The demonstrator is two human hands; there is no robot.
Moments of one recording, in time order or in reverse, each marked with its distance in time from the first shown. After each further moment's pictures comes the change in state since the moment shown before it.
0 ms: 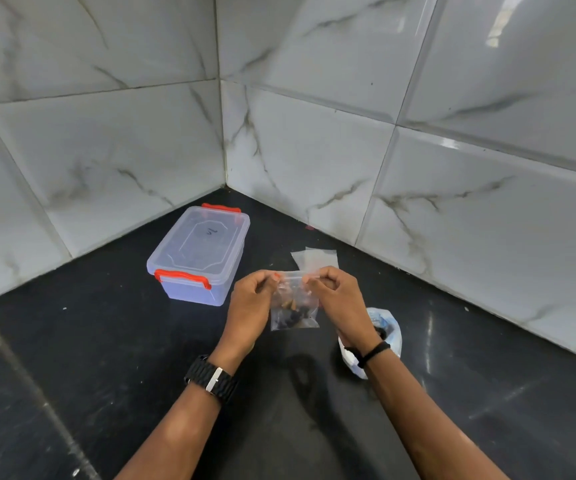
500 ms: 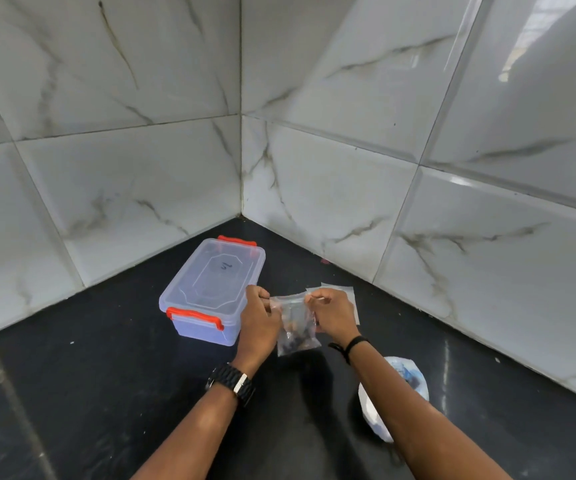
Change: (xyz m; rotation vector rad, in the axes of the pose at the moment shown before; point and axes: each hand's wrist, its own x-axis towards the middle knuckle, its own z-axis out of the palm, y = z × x) left_hand 0.066 -0.030 -0.001 0.307 0.169 0.037; right_hand 0.086 0.026 0.035 -0.233 0.033 0.147
